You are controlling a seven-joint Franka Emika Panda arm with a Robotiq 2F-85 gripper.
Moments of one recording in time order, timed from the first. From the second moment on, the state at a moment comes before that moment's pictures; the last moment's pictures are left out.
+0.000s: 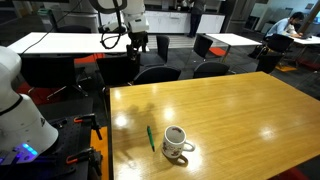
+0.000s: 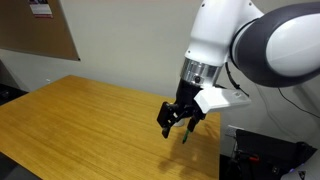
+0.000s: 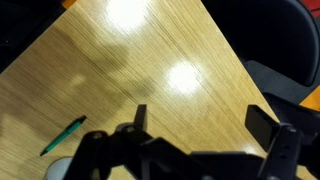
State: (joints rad) arm 0.03 -0.30 0.15 -2.39 0.28 2.29 0.76
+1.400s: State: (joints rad) arm -0.02 -0.21 0.11 -2.50 0.08 2.42 1.34
